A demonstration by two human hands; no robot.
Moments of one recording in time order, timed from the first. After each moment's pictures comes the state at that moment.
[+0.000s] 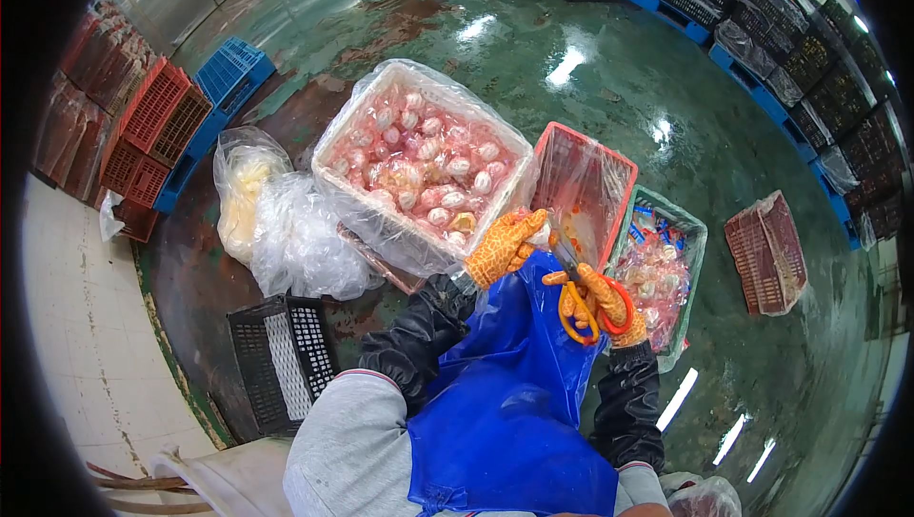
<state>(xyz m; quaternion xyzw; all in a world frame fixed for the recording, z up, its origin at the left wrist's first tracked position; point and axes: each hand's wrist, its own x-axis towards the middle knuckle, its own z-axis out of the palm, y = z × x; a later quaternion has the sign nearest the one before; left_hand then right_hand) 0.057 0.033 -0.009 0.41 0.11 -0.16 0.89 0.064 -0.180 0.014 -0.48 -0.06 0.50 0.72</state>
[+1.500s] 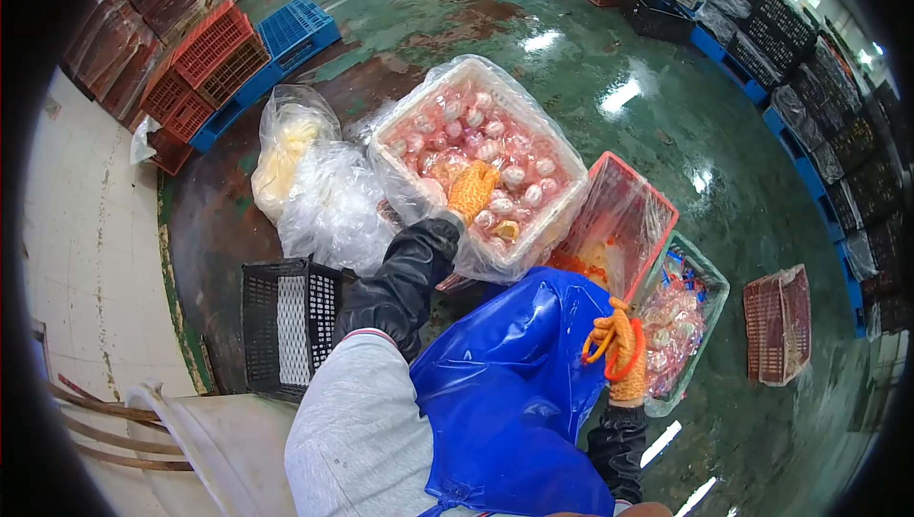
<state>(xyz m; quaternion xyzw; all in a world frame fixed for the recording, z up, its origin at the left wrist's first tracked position) 0.087 0.205 -0.078 0.86 0.24 0.12 0.44 0.032 -0.181 -0.017 -0.51 0.04 0.27 0.81</state>
